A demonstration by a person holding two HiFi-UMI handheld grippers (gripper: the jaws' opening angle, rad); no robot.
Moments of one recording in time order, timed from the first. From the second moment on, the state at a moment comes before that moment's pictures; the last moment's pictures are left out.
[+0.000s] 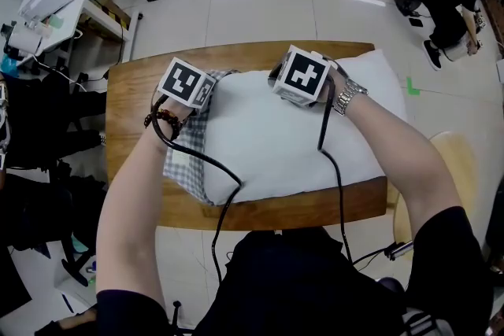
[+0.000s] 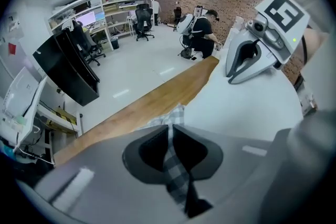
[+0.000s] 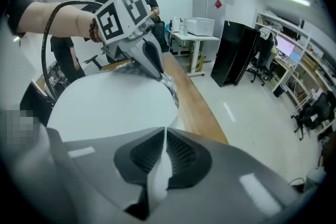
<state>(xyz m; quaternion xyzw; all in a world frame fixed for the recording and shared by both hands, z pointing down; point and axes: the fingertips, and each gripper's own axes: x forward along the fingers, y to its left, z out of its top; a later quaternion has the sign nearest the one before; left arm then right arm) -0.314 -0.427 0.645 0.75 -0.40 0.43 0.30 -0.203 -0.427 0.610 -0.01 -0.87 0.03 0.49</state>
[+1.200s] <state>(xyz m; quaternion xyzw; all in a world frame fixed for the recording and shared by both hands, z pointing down) -0.362 -0.446 0.570 0.73 -0.56 0.36 0.14 -0.114 -0.442 0.570 0.14 -0.85 -0.03 0.51</state>
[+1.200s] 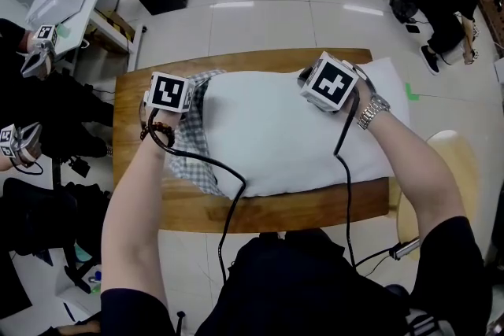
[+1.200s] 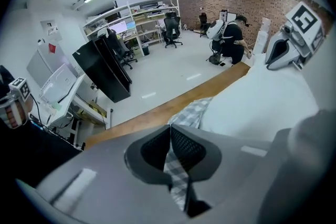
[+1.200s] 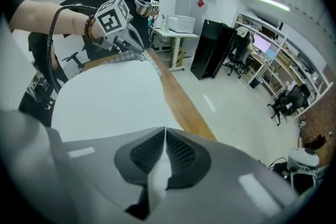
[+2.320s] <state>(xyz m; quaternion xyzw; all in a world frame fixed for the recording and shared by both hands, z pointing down) -0.377 -0.337 0.599 0.69 -0.58 0.40 0.18 -0.096 -0.395 0.541 0.17 -0.89 -0.07 0.42</state>
